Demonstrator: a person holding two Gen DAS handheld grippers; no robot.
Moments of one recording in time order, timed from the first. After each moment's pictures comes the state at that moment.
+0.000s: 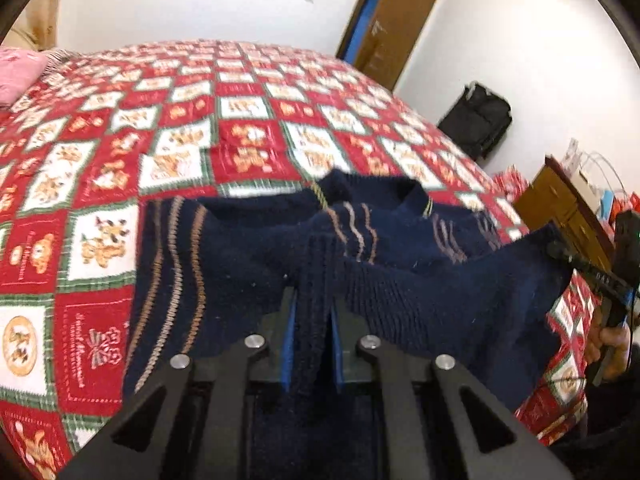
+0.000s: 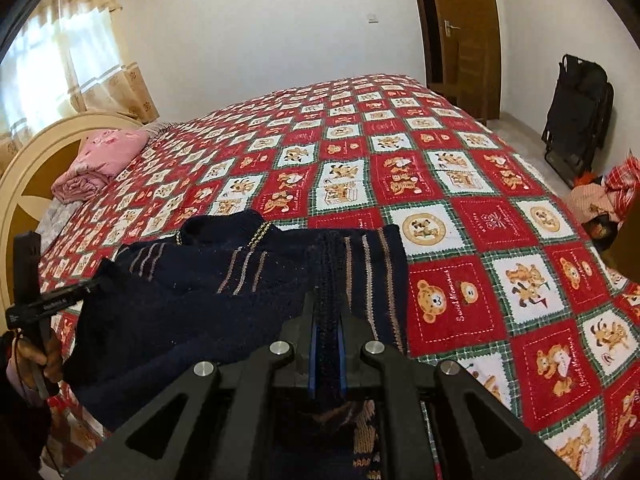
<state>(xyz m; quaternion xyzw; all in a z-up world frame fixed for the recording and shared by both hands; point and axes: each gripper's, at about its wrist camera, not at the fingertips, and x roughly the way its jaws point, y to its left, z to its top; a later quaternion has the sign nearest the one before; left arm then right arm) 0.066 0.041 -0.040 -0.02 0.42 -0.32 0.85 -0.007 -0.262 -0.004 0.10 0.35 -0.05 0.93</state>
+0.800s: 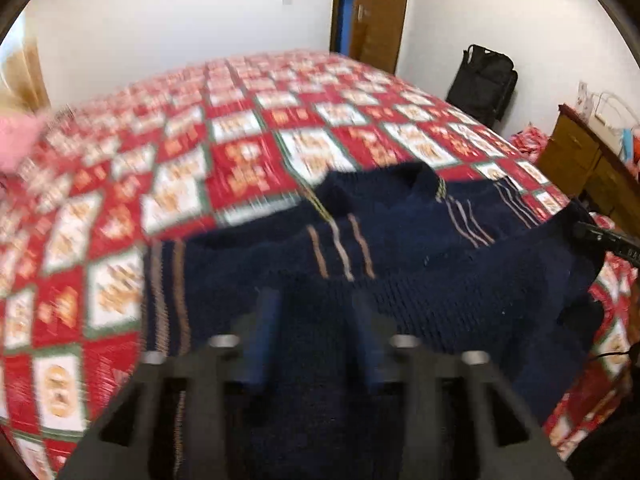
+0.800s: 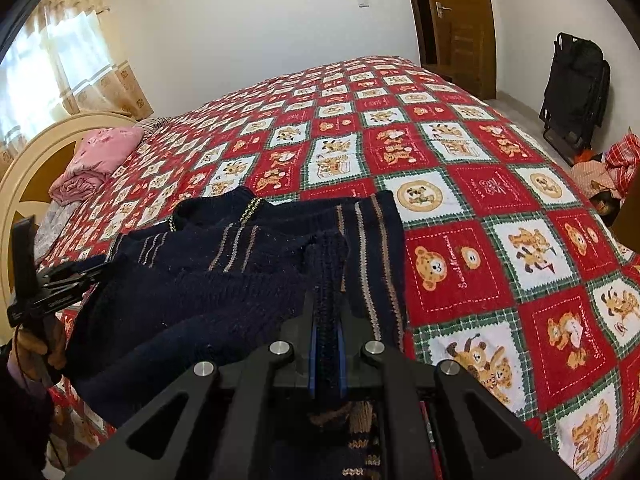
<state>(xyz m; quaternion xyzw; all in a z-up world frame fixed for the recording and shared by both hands) 0.060 0.002 -0.035 0.11 0.38 -0.28 0.87 -0.011 -0.272 -0.028 0.14 0.38 -0.05 0.91</state>
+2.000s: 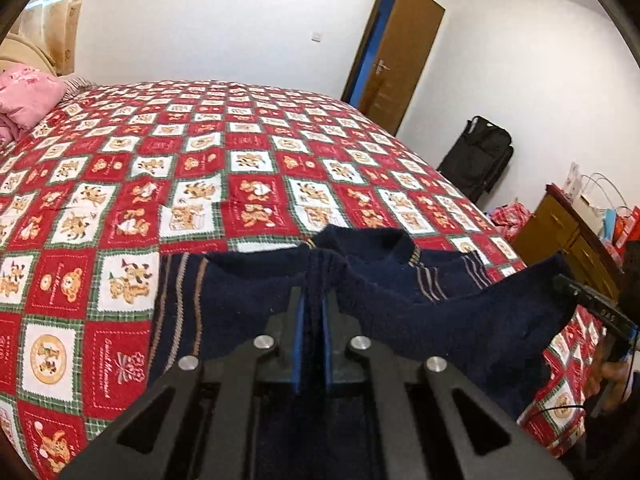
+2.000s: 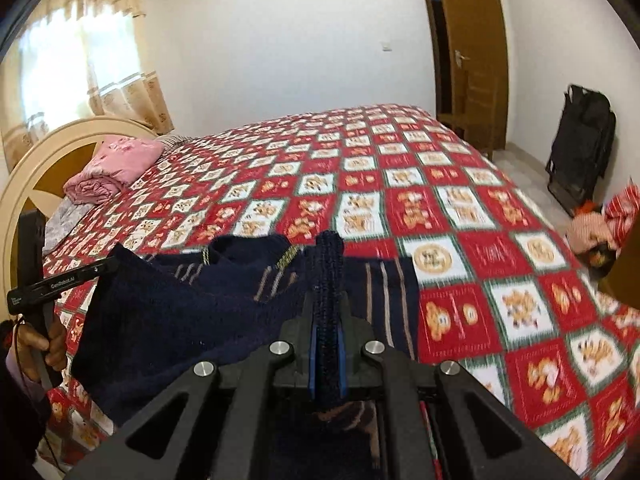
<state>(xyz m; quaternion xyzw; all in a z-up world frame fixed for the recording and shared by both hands) 0.063 0.044 -0.003 -0.04 0.36 -0.30 0.88 -0.019 -0.237 0.038 0.07 0.30 -0.03 0.95</state>
